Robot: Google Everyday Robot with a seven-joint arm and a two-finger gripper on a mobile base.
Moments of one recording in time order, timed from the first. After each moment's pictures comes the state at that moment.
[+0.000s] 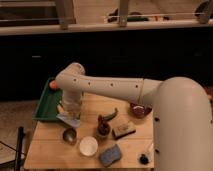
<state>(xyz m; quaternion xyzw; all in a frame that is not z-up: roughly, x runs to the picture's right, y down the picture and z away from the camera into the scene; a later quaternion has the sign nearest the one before) -0.166 0.139 0.732 -0.15 -0.37 -0.77 0.50</state>
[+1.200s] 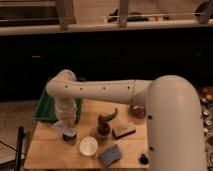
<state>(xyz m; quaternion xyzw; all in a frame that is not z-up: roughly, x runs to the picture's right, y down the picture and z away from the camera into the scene) -0.186 0.182 0.713 -0.16 -0.40 -0.79 0.45</state>
